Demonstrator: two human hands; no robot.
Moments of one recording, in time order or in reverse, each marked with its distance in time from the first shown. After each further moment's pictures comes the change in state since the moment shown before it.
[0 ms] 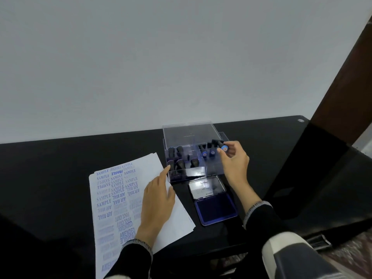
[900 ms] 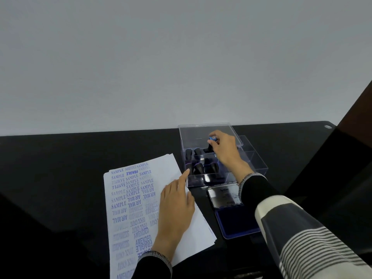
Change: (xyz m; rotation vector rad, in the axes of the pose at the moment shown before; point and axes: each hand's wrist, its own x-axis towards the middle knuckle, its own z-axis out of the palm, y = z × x) left_hand 0.000 0.004 -0.003 0.031 -0.025 -0.043; right_hand 0.056 0.000 0.092 -0.395 -0.395 -0.123
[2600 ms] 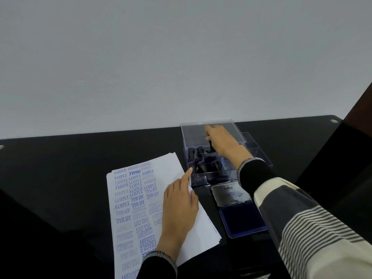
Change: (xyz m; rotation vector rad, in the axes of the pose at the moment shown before) left_hand 0.000 0.001 -0.001 -0.001 -0.007 -0.004; right_hand 0.021 -0.020 0.000 -0.583 -0.265 -0.262
